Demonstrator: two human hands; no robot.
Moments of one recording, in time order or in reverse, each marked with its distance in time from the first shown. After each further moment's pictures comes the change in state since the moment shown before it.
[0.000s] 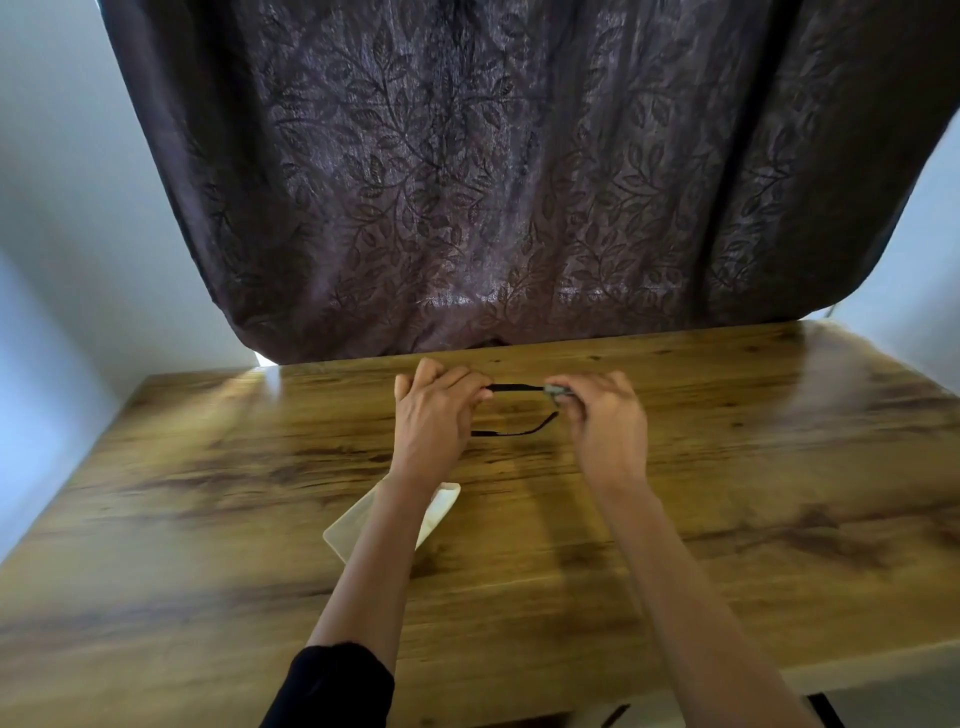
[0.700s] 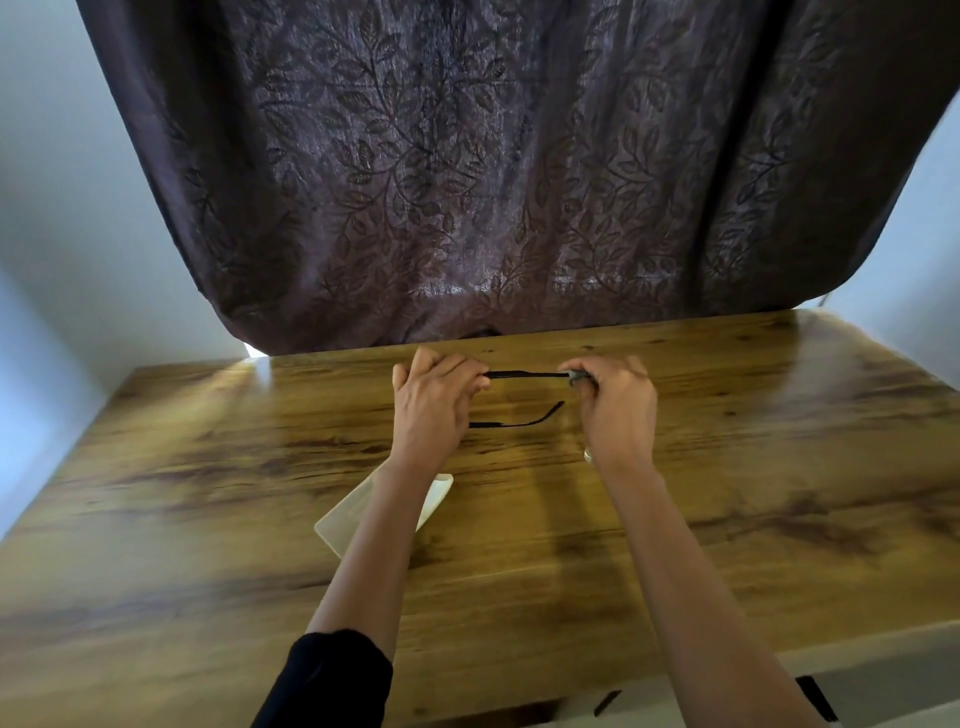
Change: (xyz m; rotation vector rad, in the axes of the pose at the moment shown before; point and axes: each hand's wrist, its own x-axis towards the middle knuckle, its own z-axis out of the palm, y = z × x) left_hand 0.003 0.002 0.006 -0.077 0.023 -0.023; right_hand 0.010 0.013 -0.004 -0.031 0.037 0.116
